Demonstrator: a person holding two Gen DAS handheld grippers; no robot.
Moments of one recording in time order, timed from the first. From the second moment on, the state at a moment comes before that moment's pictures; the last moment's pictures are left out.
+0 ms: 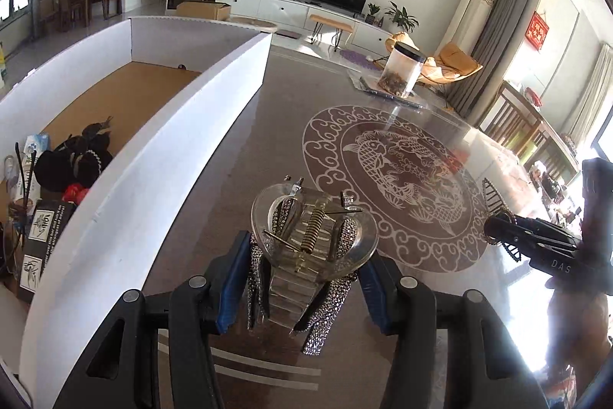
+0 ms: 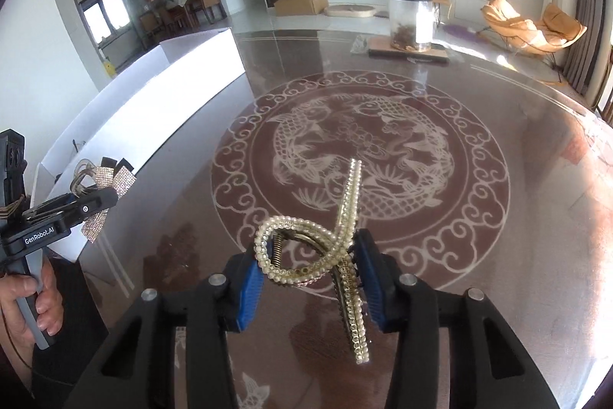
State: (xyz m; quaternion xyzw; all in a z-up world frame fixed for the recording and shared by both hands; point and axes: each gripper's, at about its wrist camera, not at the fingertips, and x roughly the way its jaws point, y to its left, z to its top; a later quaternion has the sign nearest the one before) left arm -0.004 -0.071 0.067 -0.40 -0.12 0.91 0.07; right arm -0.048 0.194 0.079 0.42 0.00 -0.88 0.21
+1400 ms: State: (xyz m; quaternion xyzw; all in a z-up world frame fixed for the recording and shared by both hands) left arm -0.019 -0.219 0.089 -0.43 -0.15 0.86 -0.22; right arm -0.179 -0.139 0.114 0.45 0.18 -0.78 0.38
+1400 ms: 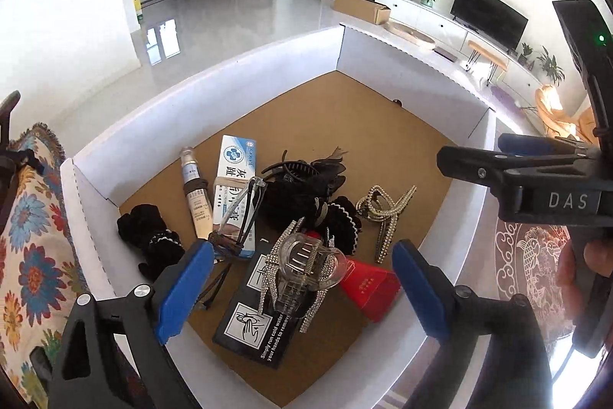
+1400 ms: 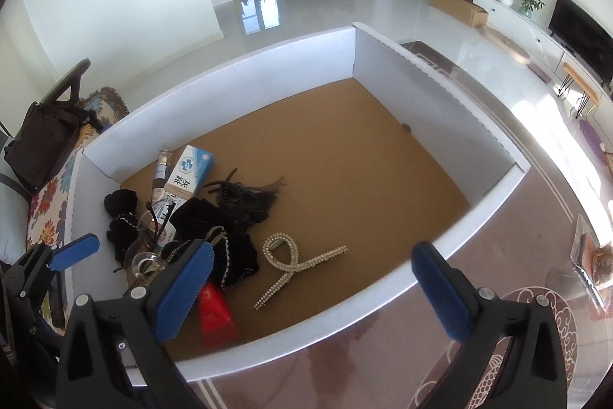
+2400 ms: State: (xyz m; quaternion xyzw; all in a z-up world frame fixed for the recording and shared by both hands) left arm -0.006 -0.206 0.111 -0.39 -0.19 0.87 -0.23; right arm -0.171 -0.150 0.107 0.46 0.19 -0.78 0.39
